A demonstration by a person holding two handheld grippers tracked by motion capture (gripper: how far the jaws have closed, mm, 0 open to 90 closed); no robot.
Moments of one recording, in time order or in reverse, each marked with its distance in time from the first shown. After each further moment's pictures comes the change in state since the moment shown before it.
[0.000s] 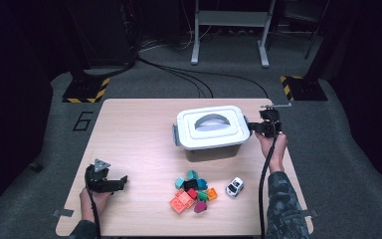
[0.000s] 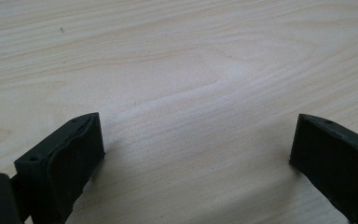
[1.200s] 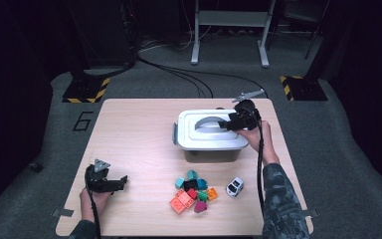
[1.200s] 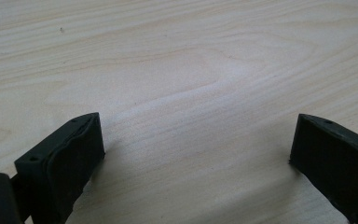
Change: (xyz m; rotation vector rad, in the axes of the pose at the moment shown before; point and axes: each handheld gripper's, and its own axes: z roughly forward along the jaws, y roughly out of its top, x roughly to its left) left arm 0.000 0.000 0.001 -0.010 0.000 -0.003; right arm 0.083 0.038 -0.007 0.046 0.265 -0.434
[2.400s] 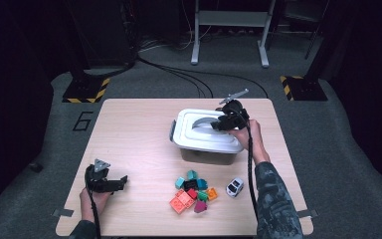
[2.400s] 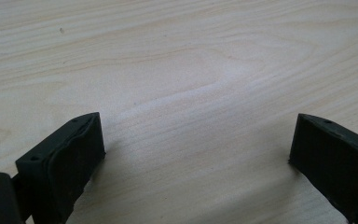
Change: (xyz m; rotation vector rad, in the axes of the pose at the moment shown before) left arm 0.000 0.000 0.000 0.004 -0.003 0.002; right arm 0.017 0.009 0.024 0.070 -0.027 -0.033
